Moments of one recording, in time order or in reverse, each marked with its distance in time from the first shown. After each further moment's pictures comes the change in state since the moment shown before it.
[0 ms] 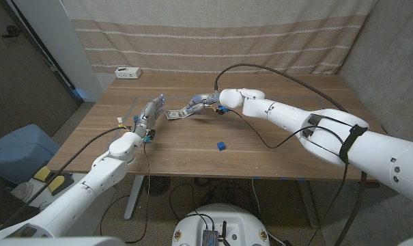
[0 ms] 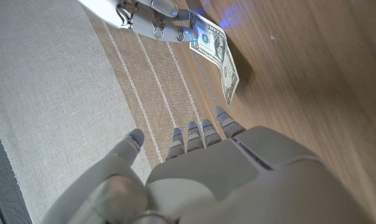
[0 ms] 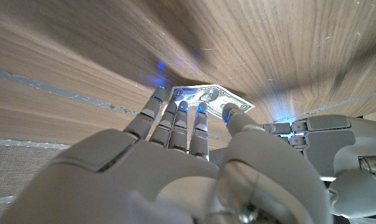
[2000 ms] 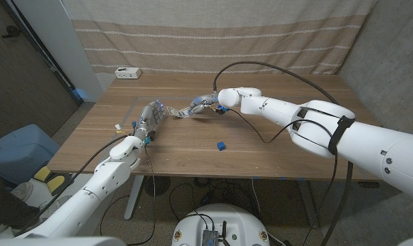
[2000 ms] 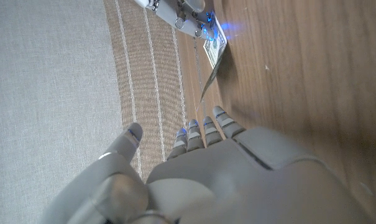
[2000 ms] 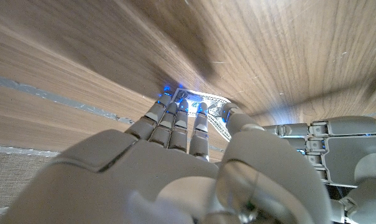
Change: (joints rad) left arm 0.044 -0.095 -0.074 -0.009 -0.241 0.051 -0.042; left_hand 0.044 0.001 0.012 -0.090 -0.012 -0.039 0.079 -0.012 0.000 0.033 0.030 -0.001 0.000 0.050 0.036 0.000 -0.002 0.047 0.015 0.008 -0.002; right arm 0.066 0.098 -0.064 0.220 0.017 0.054 0.013; right_hand 0.011 0.000 0.004 0.004 0.000 -0.001 -0.001 0.000 0.005 -0.003 0.011 0.000 0.000 0.000 0.000 0.000 0.000 0.004 -0.007 -0.021 0.000
